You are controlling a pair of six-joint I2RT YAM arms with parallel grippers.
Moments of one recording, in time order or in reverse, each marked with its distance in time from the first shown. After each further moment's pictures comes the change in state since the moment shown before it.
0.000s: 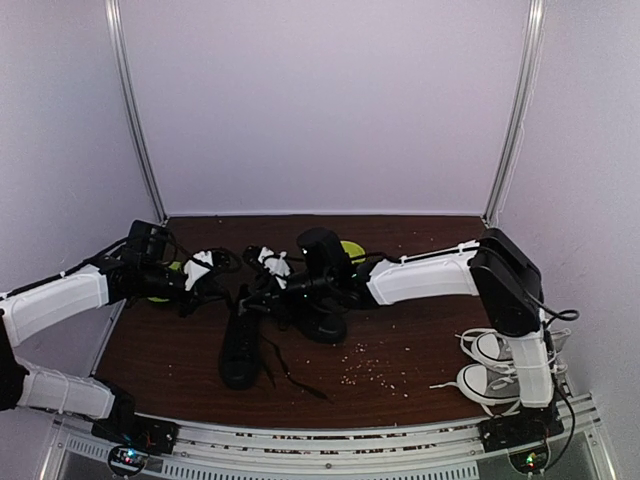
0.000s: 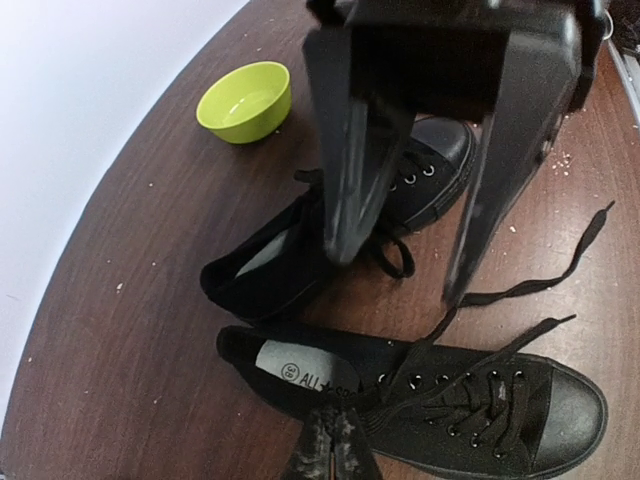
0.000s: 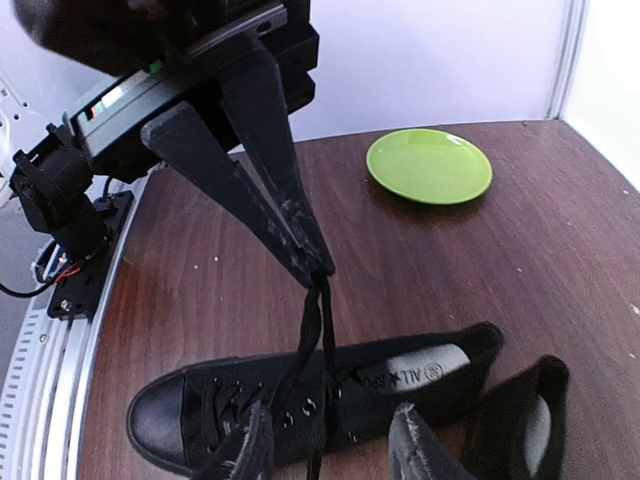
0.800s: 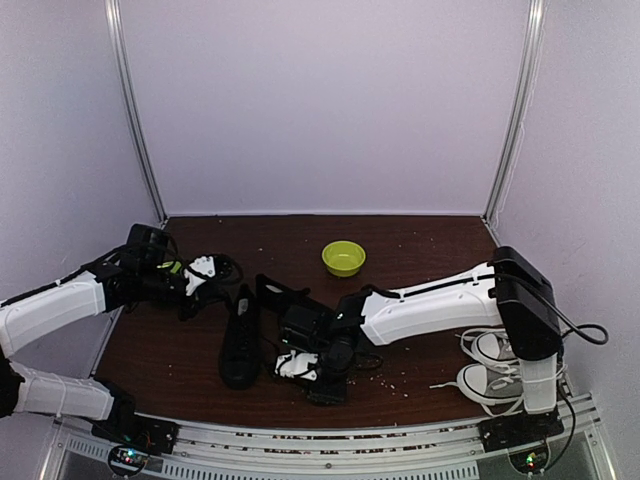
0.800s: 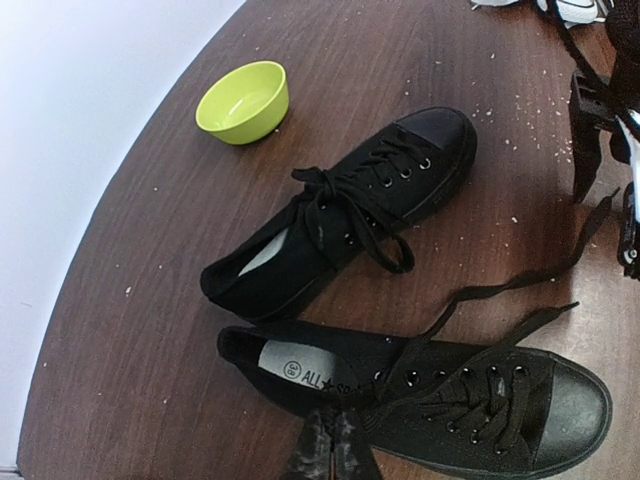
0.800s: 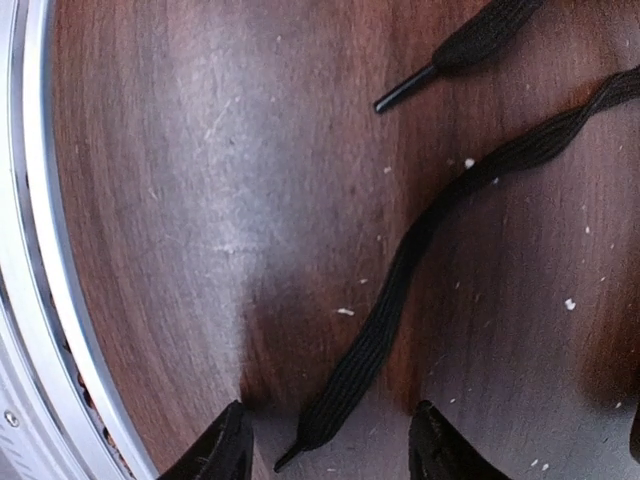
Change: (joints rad) left arm -0.048 -0.055 -0.032 0.011 -0.085 0.024; right arm 0.247 -0.097 -0.064 -1.011 0.392 -0.128
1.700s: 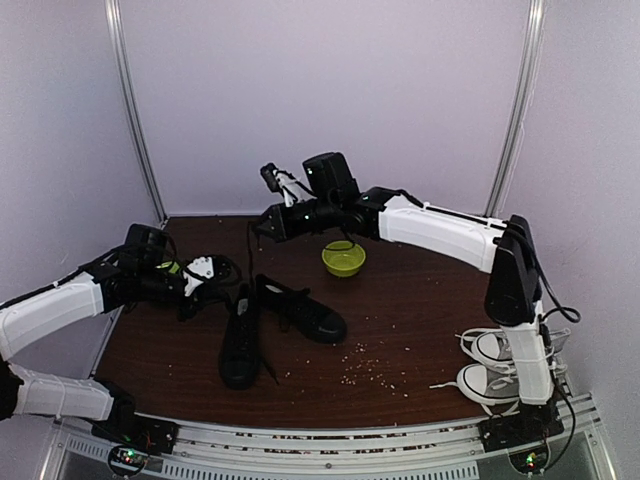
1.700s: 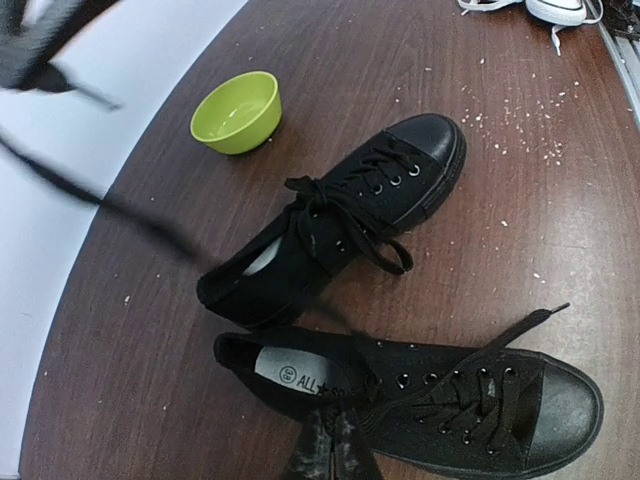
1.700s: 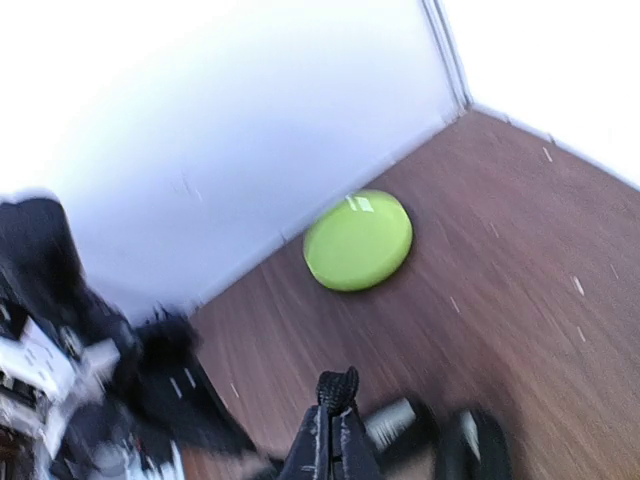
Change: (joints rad) left arm -0.002 -0.015 0.000 -0.010 0.019 0.011; right arm -0.359 0.114 0.550 0.488 -0.326 0.500
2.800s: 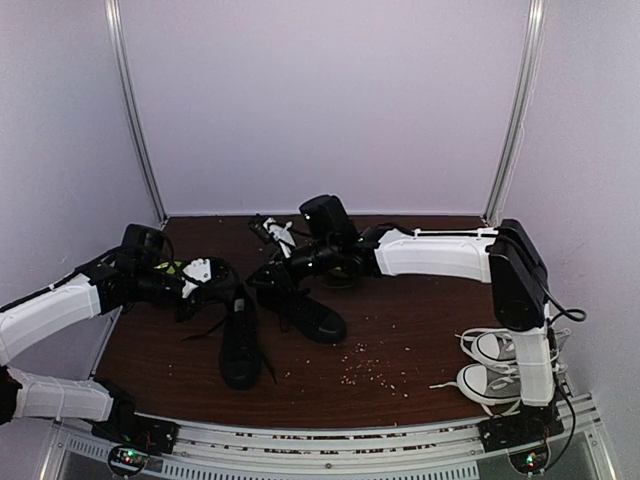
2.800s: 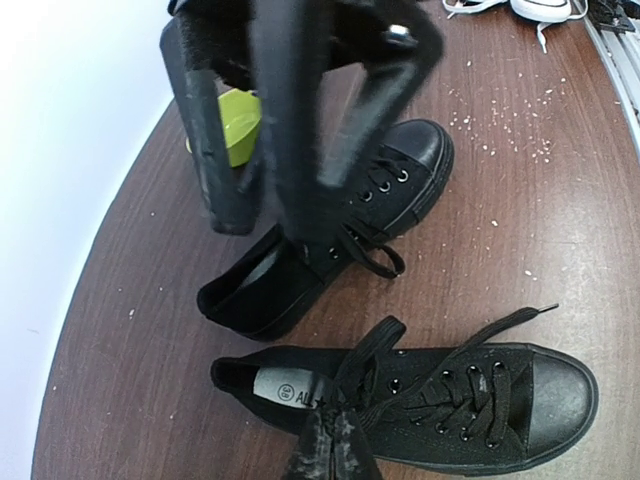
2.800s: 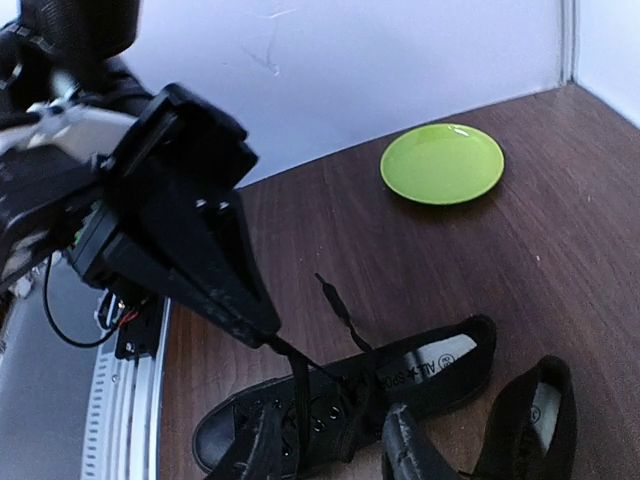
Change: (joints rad) left arm 0.000 -0.029 0.000 -0.025 0.026 0.032; right arm 0.059 -0.039 -0.301 0.230 -0.167 -0.202
